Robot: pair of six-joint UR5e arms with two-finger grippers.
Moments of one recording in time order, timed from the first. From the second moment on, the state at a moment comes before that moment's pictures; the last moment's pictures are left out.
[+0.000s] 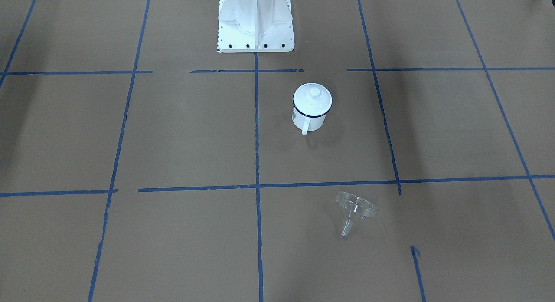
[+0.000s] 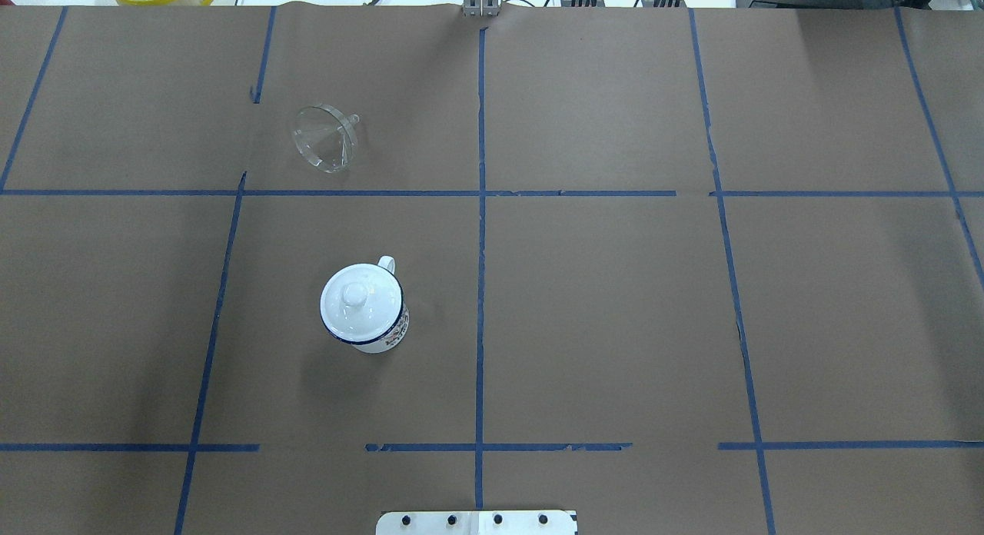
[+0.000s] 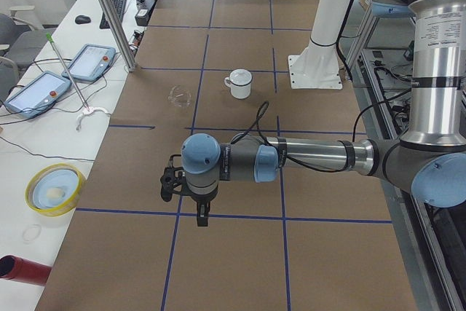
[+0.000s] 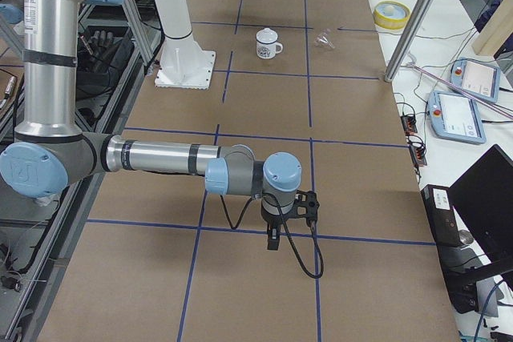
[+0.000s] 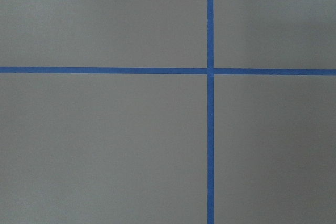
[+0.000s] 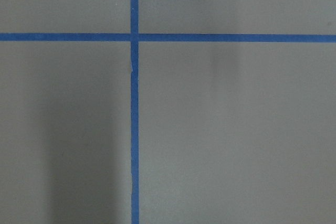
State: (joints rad) left arm -1.64 -1.52 -1.71 -1.55 -2.39 -0.04; right arm 1.57 -1.68 1.66 -1.57 2.29 0.01
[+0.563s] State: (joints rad) left arm -1.32 -1.61 -1.90 -1.62 -2.38 -0.82; right arm 1.57 -1.68 1.66 -1.57 2.29 0.01
